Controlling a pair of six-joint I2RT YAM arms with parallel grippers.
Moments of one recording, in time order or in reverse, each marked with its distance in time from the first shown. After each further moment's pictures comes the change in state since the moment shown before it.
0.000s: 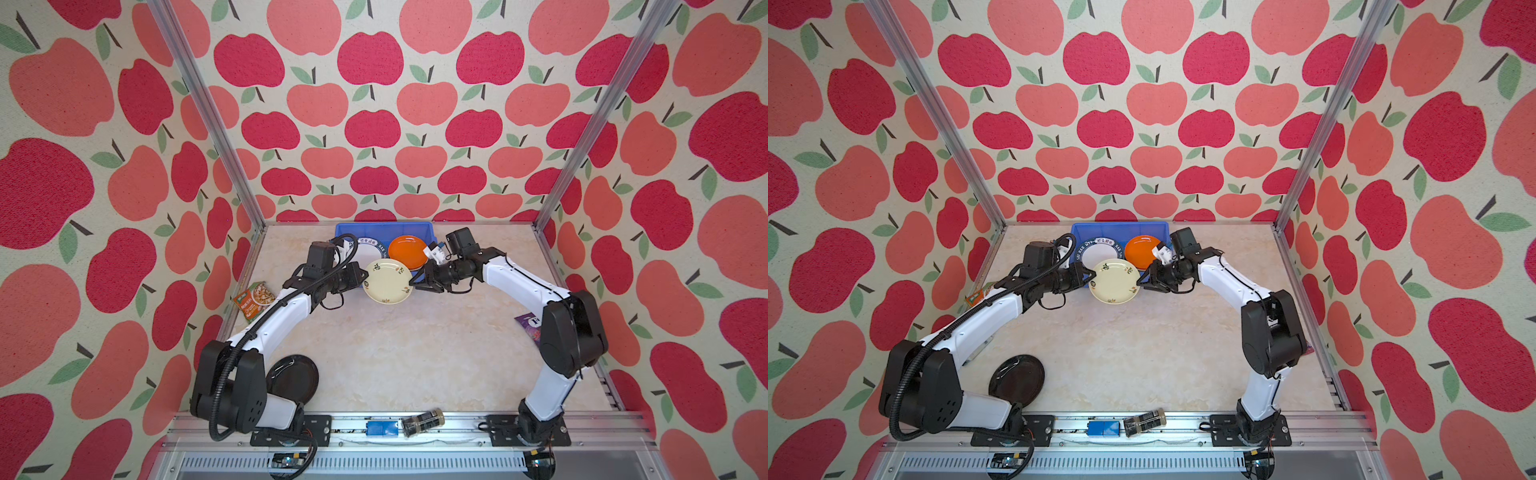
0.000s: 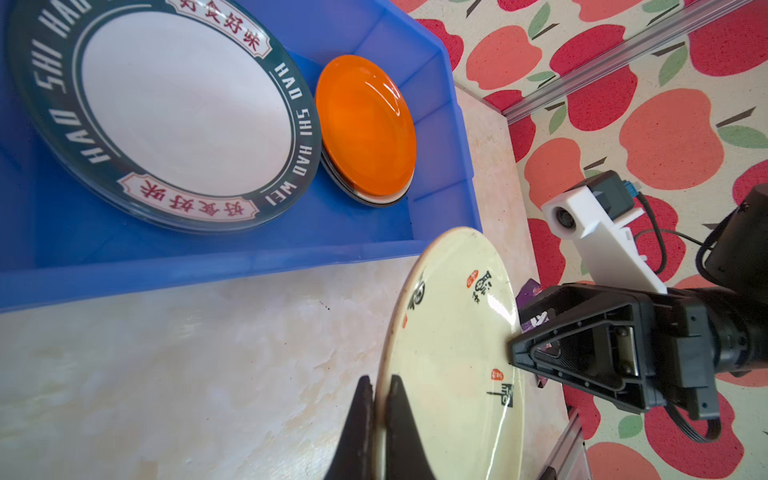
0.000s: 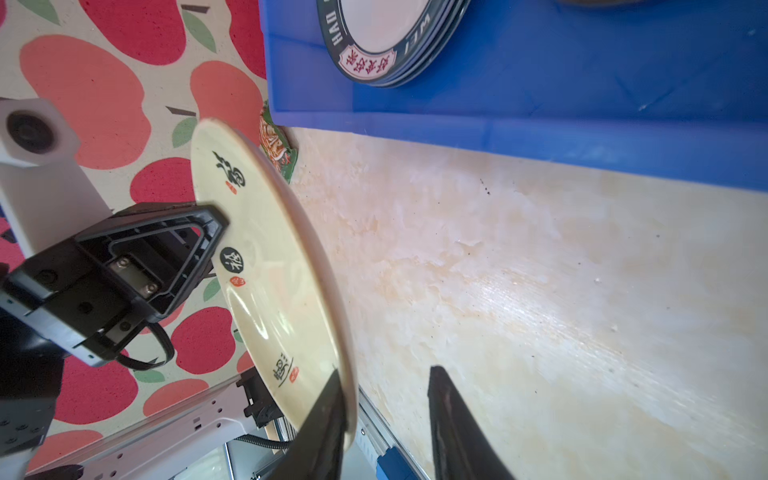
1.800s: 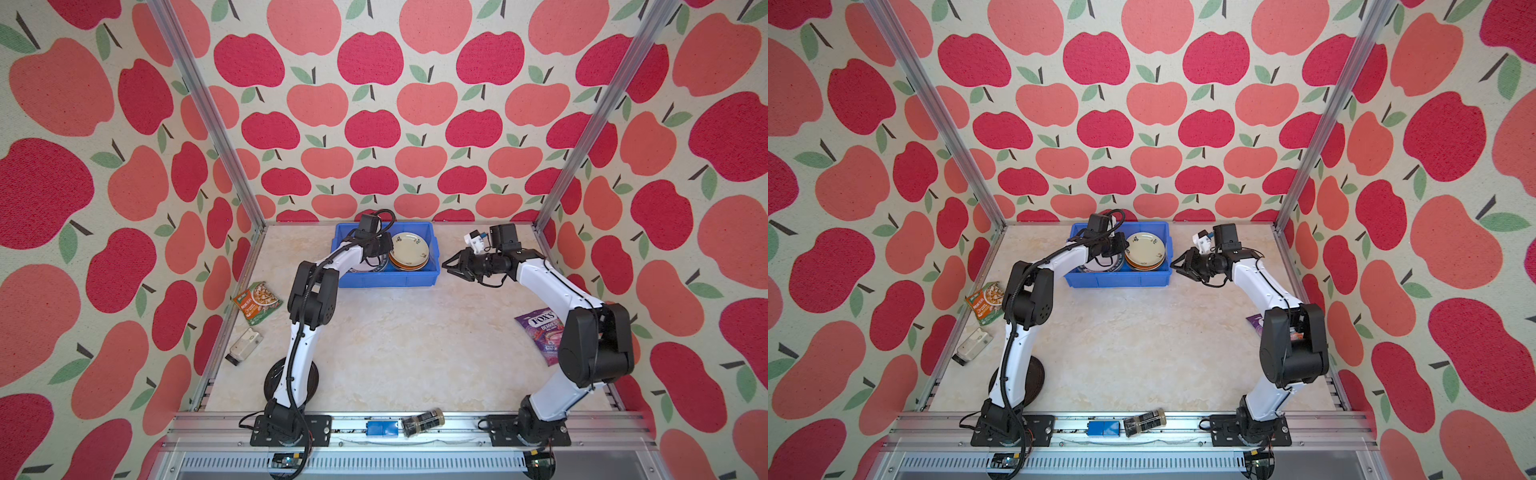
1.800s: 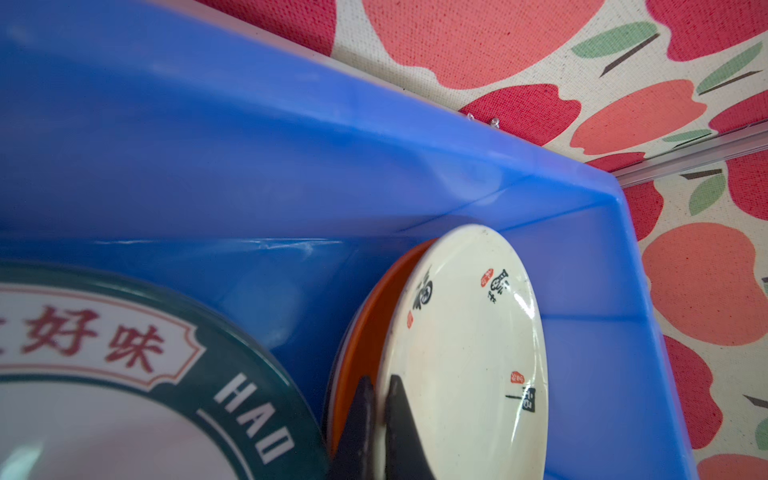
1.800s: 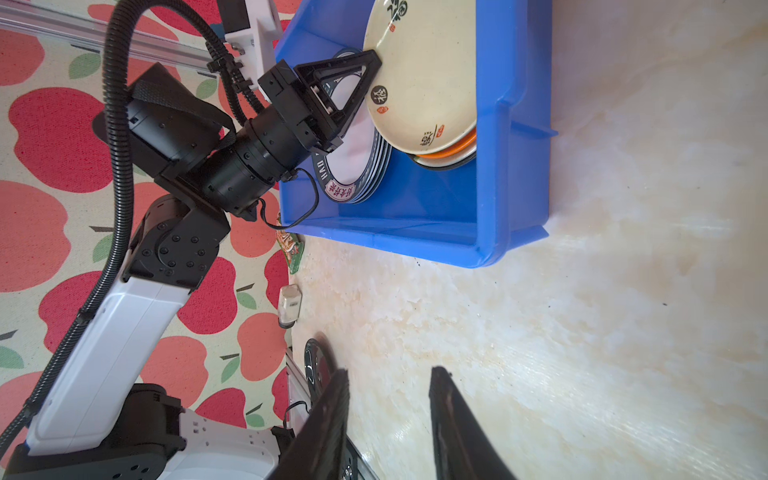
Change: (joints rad) left arm -0.082 0.958 0.903 0.019 -0.175 -0.011; right arm -0.233 -0.095 -0.108 0.089 -0.011 0.018
